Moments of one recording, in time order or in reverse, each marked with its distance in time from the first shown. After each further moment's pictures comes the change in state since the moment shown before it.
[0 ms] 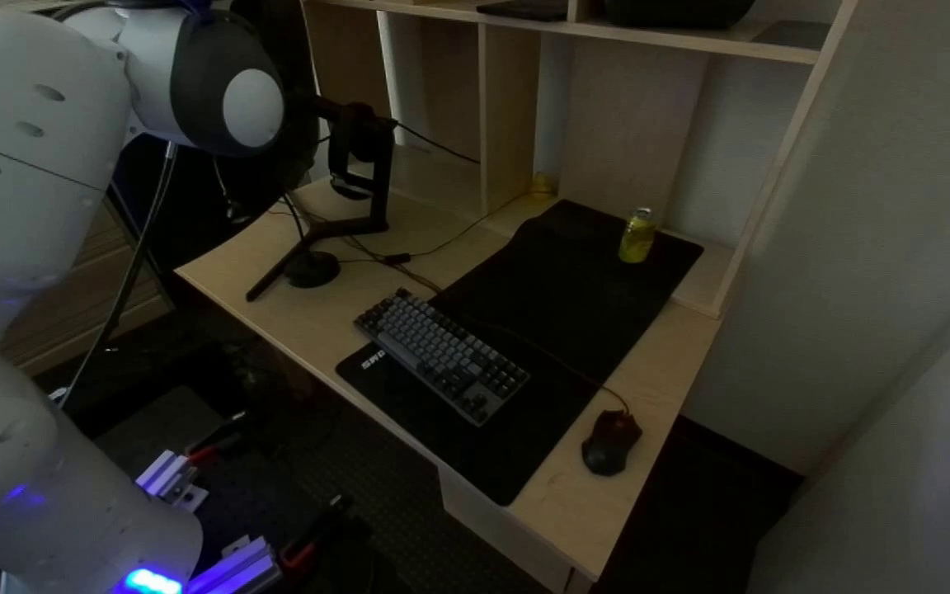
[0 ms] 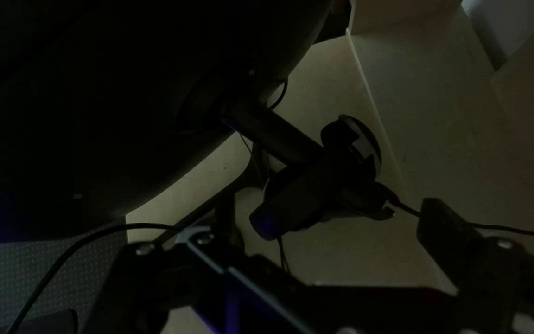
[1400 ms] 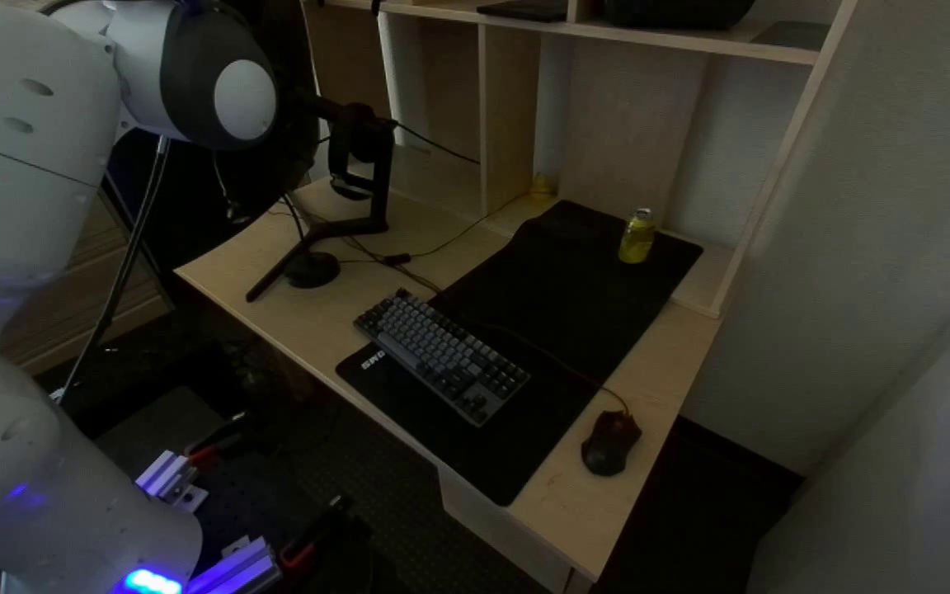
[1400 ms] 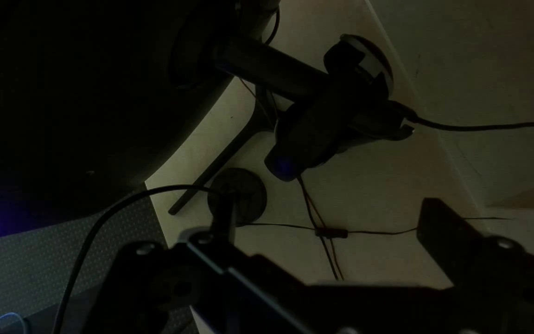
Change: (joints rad) arm 0.016 -0.024 -0.012 -0.004 -0.127 -0.102 0.184
